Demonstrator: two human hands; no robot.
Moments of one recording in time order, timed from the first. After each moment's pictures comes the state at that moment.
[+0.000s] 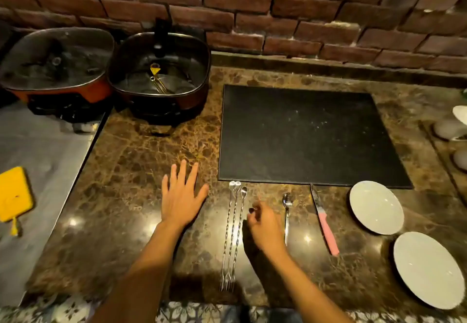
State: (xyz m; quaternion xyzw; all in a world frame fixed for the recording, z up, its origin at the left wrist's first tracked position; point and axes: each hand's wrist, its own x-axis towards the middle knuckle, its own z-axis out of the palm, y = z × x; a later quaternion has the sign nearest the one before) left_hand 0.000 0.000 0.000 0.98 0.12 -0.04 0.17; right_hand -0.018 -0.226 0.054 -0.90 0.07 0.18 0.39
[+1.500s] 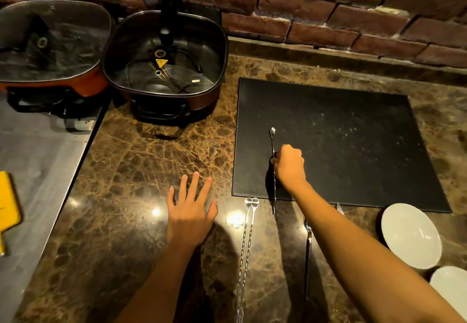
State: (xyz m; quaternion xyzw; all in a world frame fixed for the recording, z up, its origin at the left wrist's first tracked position) left_hand 0.006 0.011 -0.046 0.99 0.08 0.09 0.05; right_hand 0.183 -0.192 0.063 -0.97 0.05 0.13 0.21
